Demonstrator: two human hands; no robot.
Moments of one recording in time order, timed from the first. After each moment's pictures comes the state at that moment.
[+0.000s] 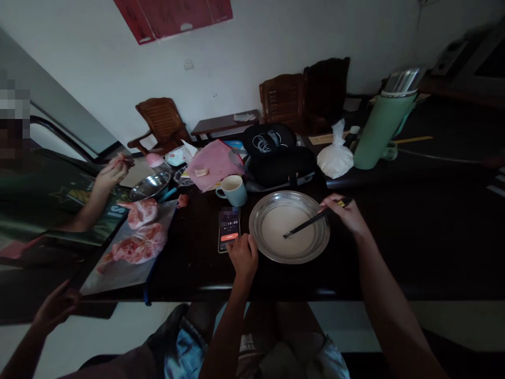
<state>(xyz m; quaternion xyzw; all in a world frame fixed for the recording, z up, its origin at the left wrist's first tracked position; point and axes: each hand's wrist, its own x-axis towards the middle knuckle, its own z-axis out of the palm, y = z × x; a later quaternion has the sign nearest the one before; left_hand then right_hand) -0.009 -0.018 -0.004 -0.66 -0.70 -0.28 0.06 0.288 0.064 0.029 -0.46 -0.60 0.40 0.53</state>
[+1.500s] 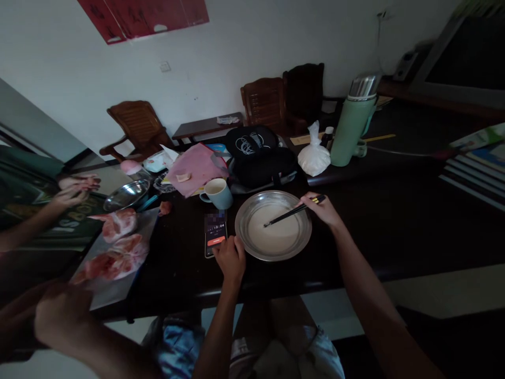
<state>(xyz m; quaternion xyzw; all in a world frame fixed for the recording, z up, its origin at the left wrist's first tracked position) -0.013 -0.015 -0.008 -0.67 -0.68 -0.28 0.10 0.281 0.066 0.031 -0.44 -0.61 0.39 0.53</state>
